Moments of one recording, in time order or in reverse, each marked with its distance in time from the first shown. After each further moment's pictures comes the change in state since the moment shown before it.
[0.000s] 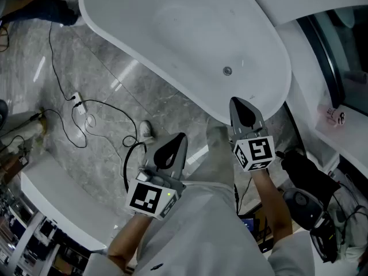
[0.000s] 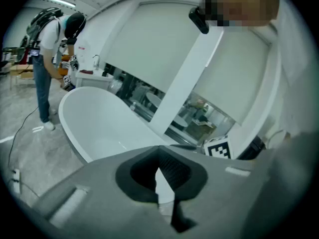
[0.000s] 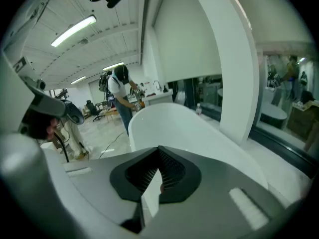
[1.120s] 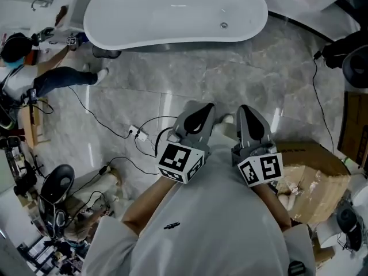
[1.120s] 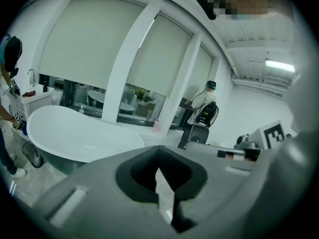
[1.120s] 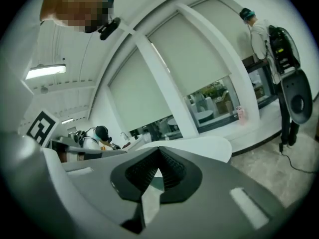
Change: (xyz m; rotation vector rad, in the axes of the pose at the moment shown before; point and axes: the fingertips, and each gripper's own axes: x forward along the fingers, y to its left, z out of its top) left arm -0.339 -0.075 -0.089 0.433 0.200 -0.524; right arm -0.329 0.400 -0.017 0.519 -0.508 -0.504
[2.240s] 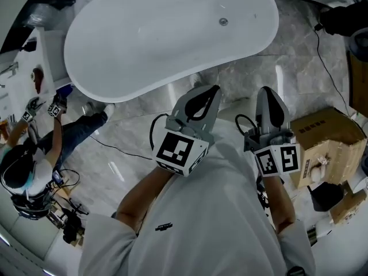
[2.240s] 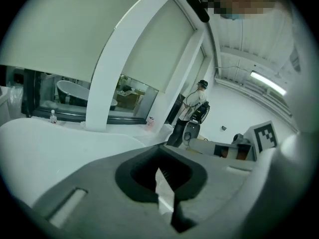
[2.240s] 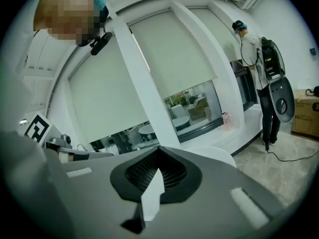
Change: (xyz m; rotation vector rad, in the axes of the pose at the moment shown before) left arm 0.144 0.295 0.166 0.085 0.167 -0.337; right arm 0.324 -0.016 0.063 0.079 -0.076 -0.420
